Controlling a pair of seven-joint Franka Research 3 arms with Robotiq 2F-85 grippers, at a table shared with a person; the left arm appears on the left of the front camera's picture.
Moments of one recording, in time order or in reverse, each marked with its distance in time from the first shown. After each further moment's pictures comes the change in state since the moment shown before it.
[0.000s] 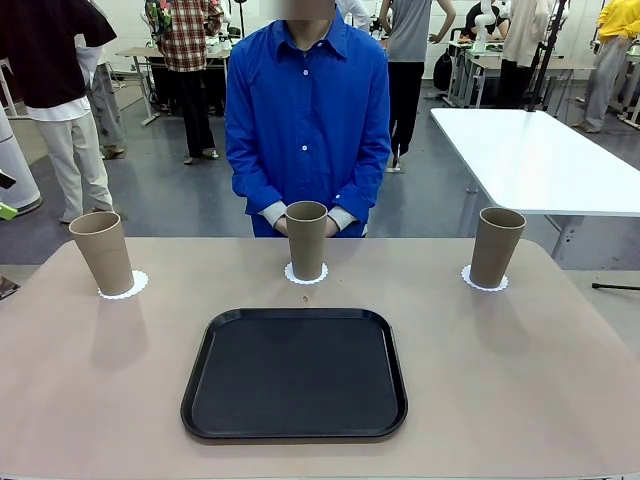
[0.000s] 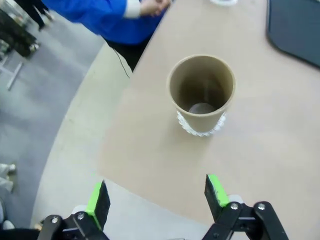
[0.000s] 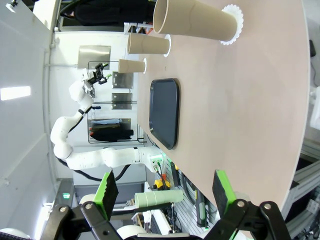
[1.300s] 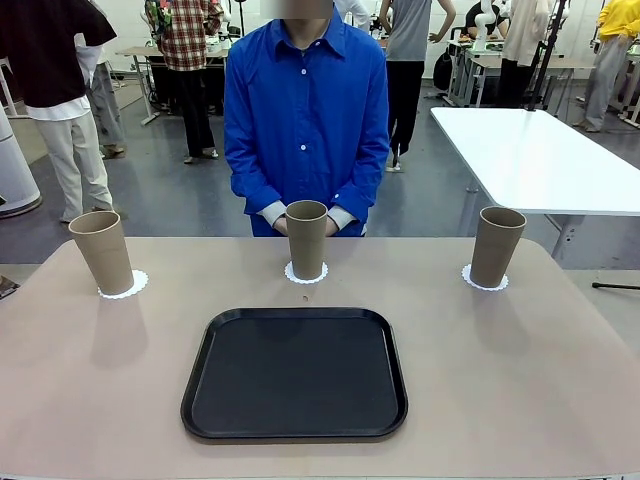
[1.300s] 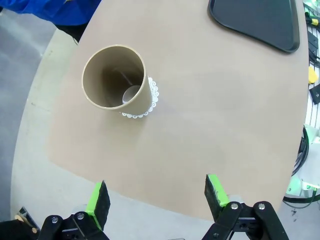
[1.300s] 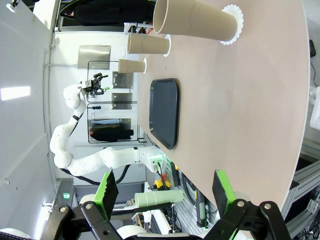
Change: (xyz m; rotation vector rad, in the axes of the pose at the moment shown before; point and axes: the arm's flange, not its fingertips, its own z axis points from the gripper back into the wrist) left arm 0.028 -0.055 0.021 -0.176 0.144 -0.018; right arm 0.000 0.000 0.000 0.000 0.000 0.000
